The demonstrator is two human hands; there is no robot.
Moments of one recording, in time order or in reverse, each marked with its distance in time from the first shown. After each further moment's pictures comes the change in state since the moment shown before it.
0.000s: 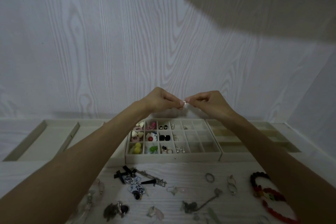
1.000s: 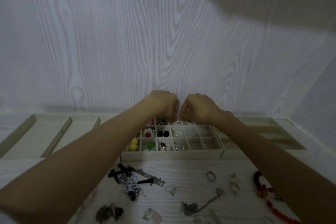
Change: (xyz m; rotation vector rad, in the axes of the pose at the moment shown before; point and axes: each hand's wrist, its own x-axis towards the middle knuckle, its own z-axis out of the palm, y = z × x) left_hand 0.034 -0.008 0.026 1.104 -0.187 -0.052; right_hand 0.022 0.016 0.030 -0.864 -0.241 -0.157
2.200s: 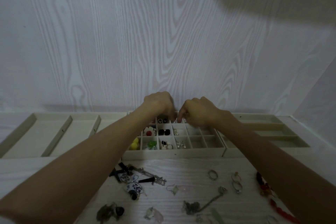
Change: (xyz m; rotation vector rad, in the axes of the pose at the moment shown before) left_hand 0.010 -0.007 0.017 -0.348 -0.014 -0.240; right_hand -0.004 -0.008 0.003 -0.169 -0.166 -0.056
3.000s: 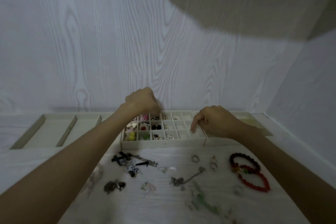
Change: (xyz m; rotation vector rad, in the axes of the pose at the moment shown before) left_hand -0.074 -0.011 -0.030 -0.141 0.150 0.013; right_hand -0.114 0.006 -0.026 0.194 0.095 0.093
